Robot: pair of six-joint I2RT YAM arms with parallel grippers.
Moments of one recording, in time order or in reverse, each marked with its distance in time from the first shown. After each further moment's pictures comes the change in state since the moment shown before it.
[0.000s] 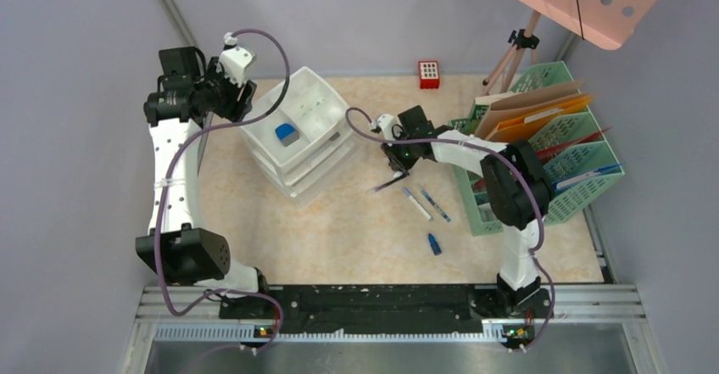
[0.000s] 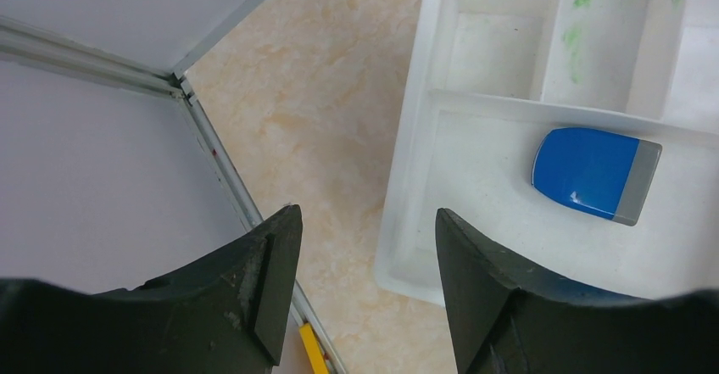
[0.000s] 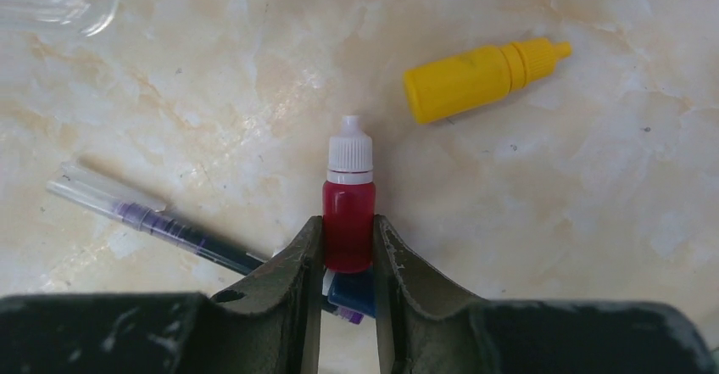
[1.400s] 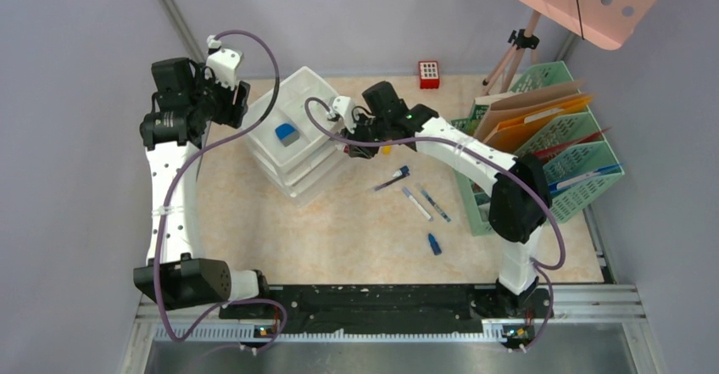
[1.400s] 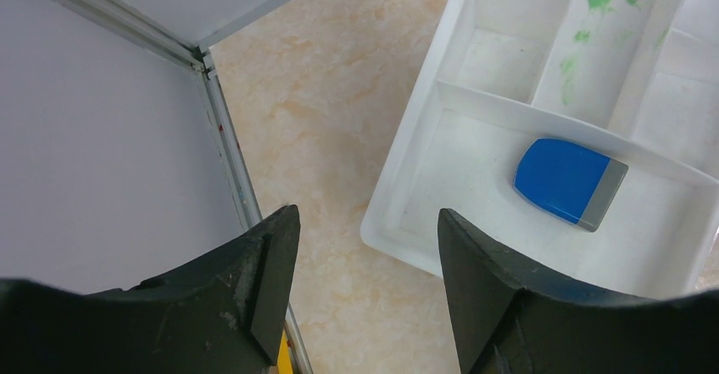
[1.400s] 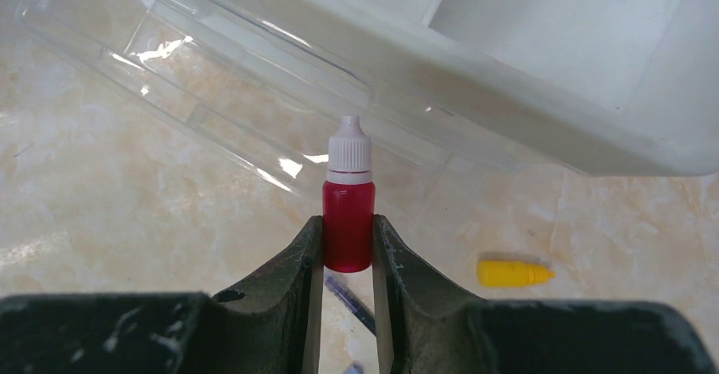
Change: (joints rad) left arm 0.000 -0.160 -0.136 0.109 -0.087 -0.196; right arm 0.207 -0.087 0.364 -0.276 -0.137 -0.071
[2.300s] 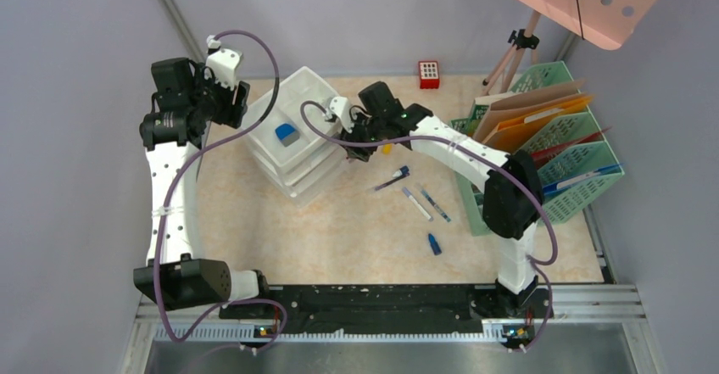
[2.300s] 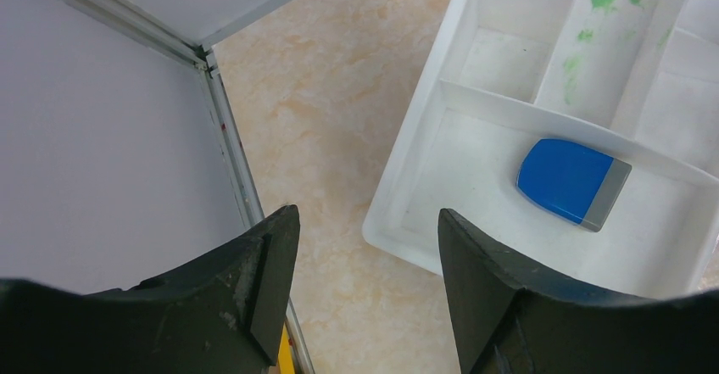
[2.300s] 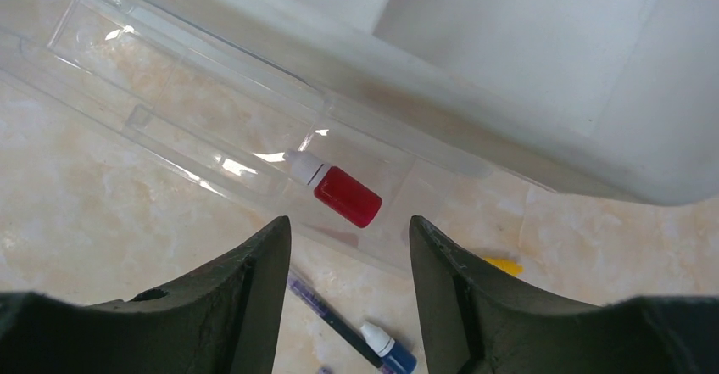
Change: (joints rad) left arm 0.000 -0.002 0.000 0.000 -0.006 0.000; right arm 0.002 0.064 0.047 -0.002 0.069 -0.052
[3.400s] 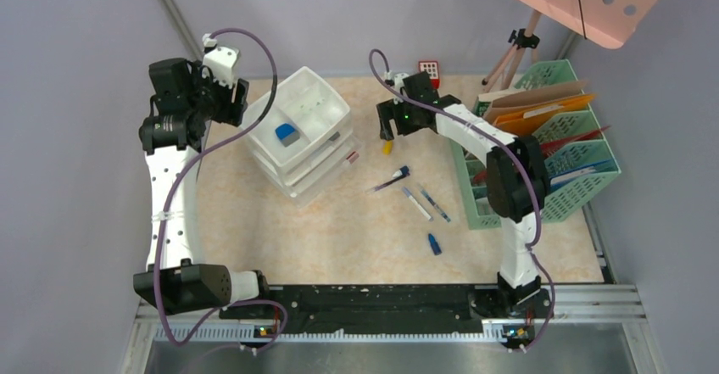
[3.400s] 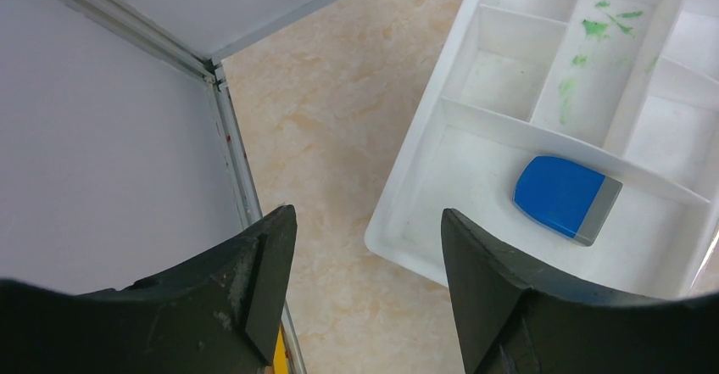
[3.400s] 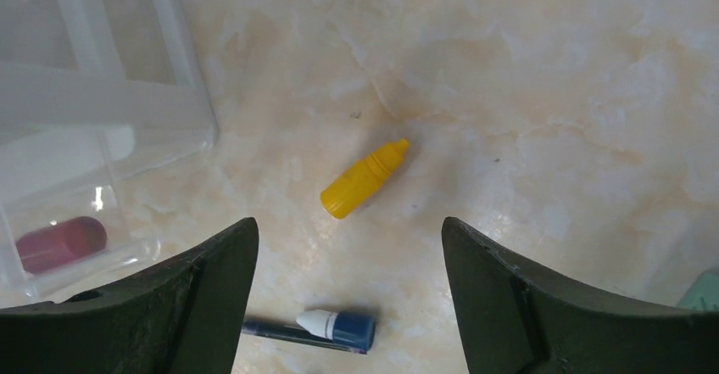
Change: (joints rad) left arm 0.000 -0.021 -0.017 0.047 0.004 -0.035; right arm -0.279 0.076 -0.096 0.113 0.117 0.513
